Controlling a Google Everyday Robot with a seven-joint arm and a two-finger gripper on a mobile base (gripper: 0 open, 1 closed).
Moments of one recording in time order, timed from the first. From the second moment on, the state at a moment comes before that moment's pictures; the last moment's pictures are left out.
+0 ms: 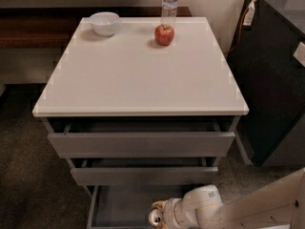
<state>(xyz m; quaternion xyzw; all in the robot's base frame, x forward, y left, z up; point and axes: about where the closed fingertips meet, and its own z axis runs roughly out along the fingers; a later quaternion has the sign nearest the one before) 0.378 -0.031 0.404 -0.67 0.67 0.15 0.28</state>
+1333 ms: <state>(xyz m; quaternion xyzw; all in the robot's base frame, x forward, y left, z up) 0.370 -0.056 0.447 -0.73 0.64 0.07 0.22</state>
